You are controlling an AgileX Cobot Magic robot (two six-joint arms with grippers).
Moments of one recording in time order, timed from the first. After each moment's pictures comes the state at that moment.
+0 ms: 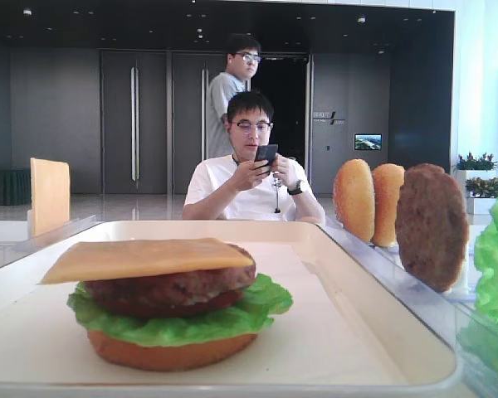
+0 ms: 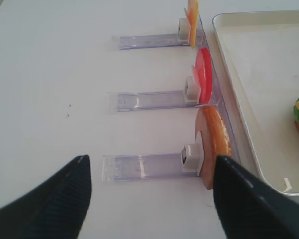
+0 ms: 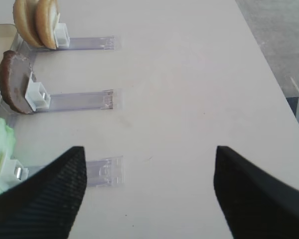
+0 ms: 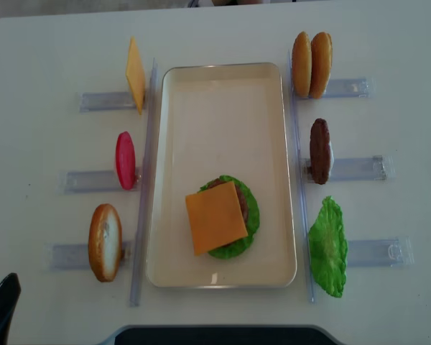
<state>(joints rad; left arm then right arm) 0.15 -0.02 -0.48 -0.11 1.12 0.16 0.00 -0.01 -0.50 0.00 1.14 -0.01</state>
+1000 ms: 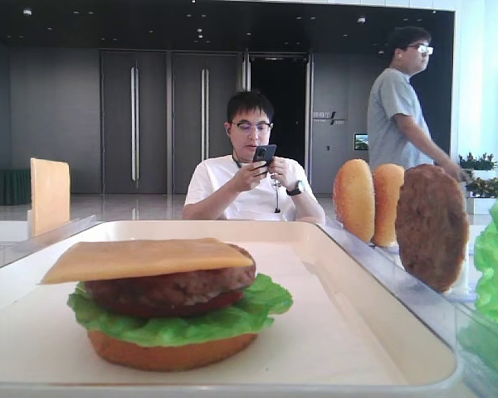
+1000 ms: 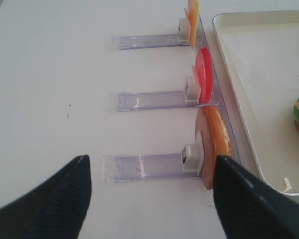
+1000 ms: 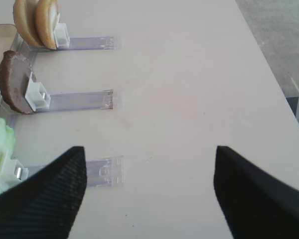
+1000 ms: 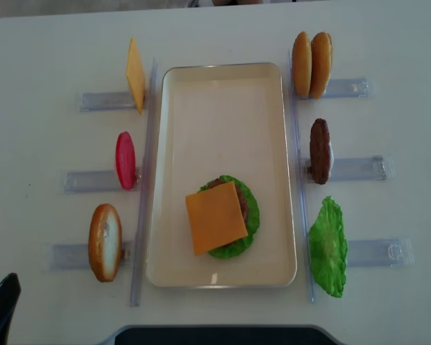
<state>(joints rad) 0.15 -0.02 -0.48 -0.11 1.12 0.16 0.00 -0.01 -0.50 0.00 1.14 -0.01</state>
